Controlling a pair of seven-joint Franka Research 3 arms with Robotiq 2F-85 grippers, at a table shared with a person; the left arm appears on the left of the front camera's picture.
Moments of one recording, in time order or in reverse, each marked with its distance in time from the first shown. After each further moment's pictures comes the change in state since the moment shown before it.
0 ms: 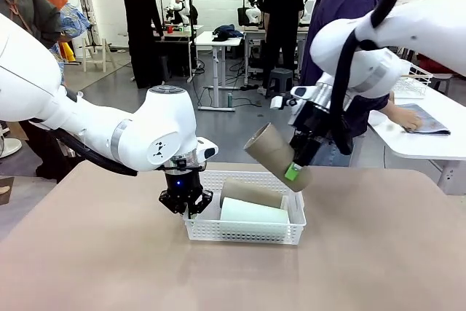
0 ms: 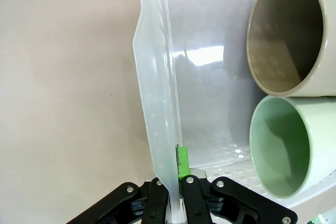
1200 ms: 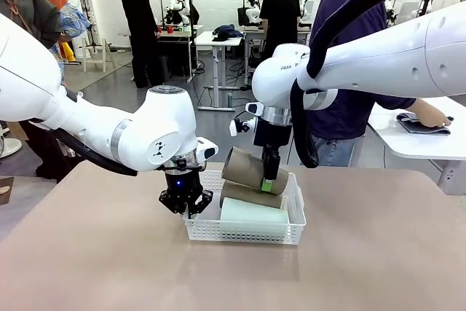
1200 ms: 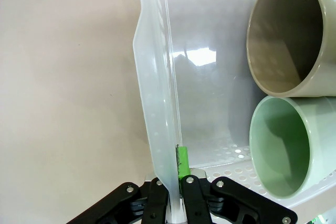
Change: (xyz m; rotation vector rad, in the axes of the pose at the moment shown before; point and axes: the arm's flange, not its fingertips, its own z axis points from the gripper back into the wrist) left arm 0.000 0.000 0.000 0.000 0.000 0.000; right arm 0.063 -0.032 -0.063 -0.256 0.312 0.040
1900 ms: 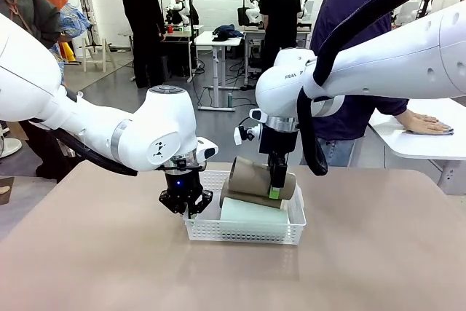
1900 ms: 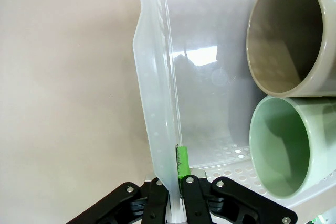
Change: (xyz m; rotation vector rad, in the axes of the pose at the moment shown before) left arm 0.000 0.000 0.000 0.000 0.000 0.000; right arm -0.013 0.022 -0.006 -0.016 0.041 0.001
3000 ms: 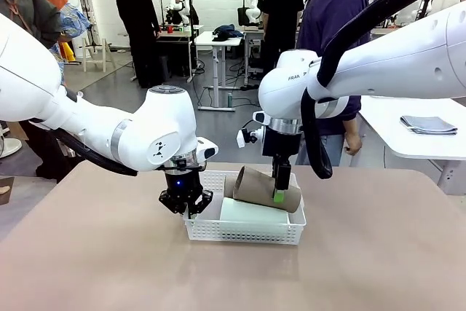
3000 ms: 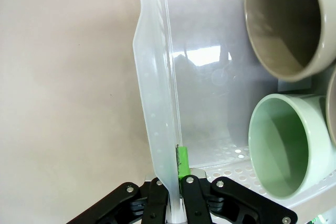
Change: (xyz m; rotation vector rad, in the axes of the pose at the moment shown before) left arm 0.000 0.000 0.000 0.000 0.000 0.000; right arm -0.007 0.007 -0.001 0.011 0.014 -0.035
